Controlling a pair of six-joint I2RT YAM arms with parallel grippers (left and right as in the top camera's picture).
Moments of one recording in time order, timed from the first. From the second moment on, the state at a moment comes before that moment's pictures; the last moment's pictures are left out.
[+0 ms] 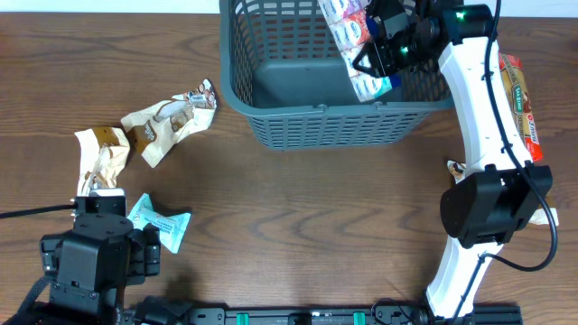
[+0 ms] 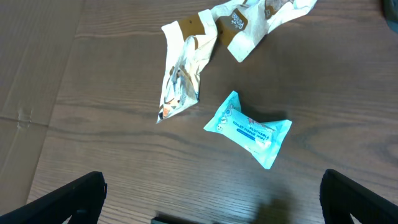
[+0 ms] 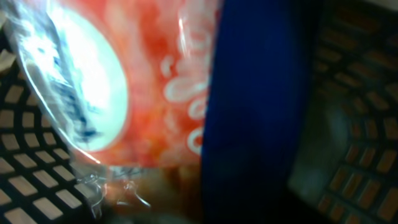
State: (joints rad) left arm -0.29 0.69 1.21 -1.50 -0.46 -0.15; right arm 0.11 2.08 2.12 -1.14 -0.39 -0.29
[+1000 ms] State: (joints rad) left arm -0.29 0.69 1.21 -1.55 -0.46 -0.15; right arm -0.05 2.07 2.82 -1.14 -0.06 -0.20
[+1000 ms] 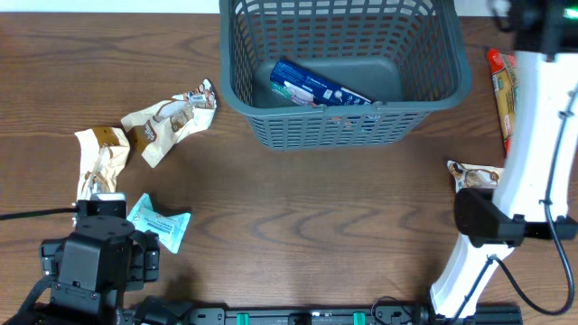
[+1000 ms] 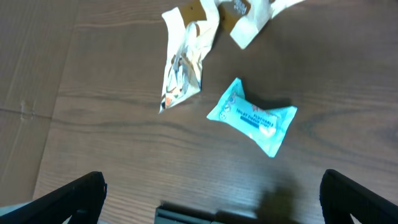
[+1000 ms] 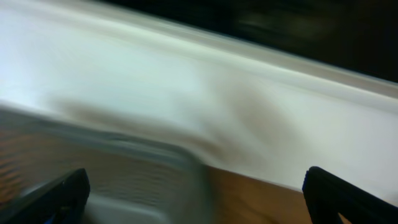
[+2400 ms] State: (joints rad) left arm -0.29 0.69 1.21 -1.54 -0.46 -0.15; right arm -0.59 2.24 2.20 -1.28 -0.05 -0.36
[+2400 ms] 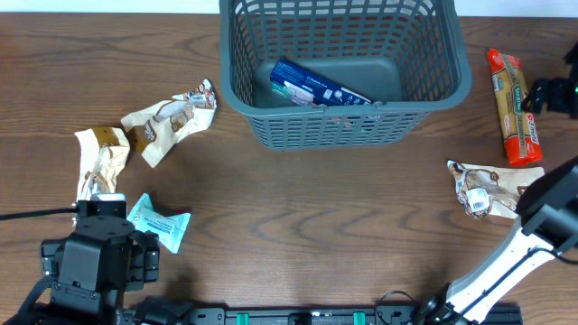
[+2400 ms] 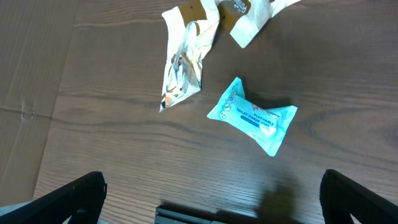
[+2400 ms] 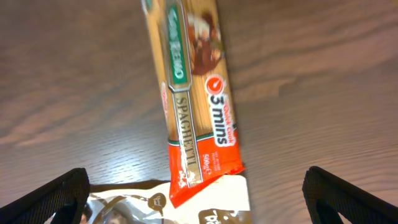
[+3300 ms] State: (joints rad) left arm -0.29 0.69 1.21 -1.54 -0.46 -0.15; right arm -0.57 2.37 2.20 -1.25 -0.02 -0.32
